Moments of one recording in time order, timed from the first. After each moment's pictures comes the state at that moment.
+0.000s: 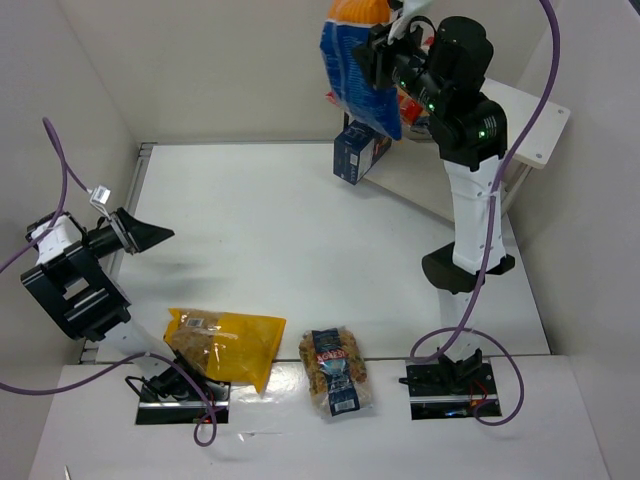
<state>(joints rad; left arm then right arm) 0.77 1.72 1.26 -1.37 1.43 1.01 0.47 2.07 3.11 -0.92 -0.15 -0.12</state>
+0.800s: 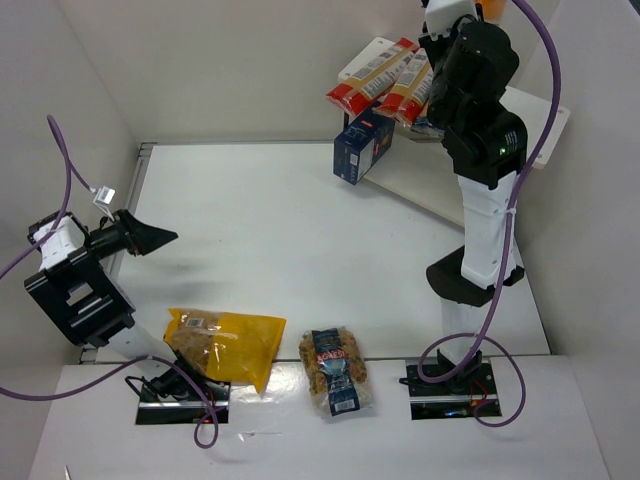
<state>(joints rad) 0.75 1.67 1.23 -1.37 1.43 1.05 0.54 1.98 3.10 -0.93 0.78 -0.62</state>
